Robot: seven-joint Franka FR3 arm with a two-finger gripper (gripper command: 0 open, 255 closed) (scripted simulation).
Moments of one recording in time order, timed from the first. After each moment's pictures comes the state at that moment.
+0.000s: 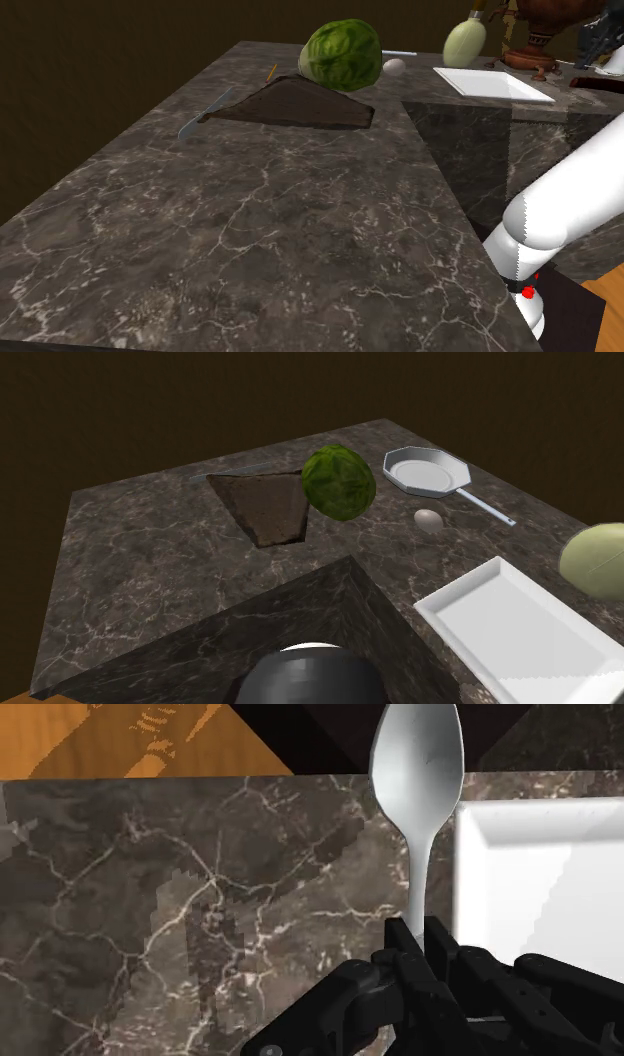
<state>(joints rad) -0.15 -0.17 -1.03 -1.51 -0.07 1.22 -0.45</state>
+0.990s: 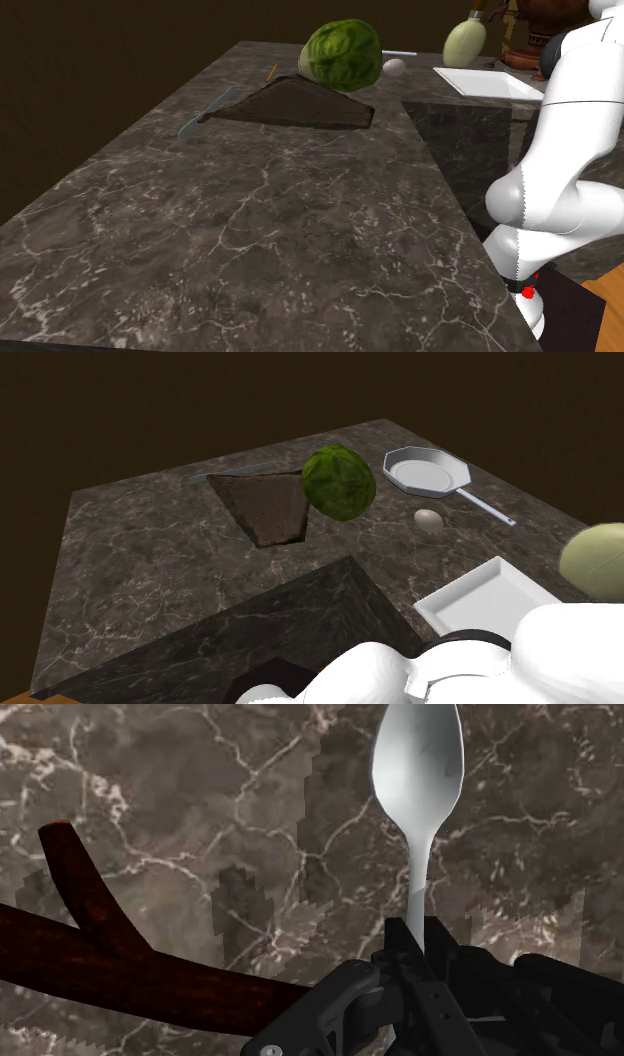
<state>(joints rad) -0.77 0.54 -1.10 -0.95 0.48 1.05 -0.92</state>
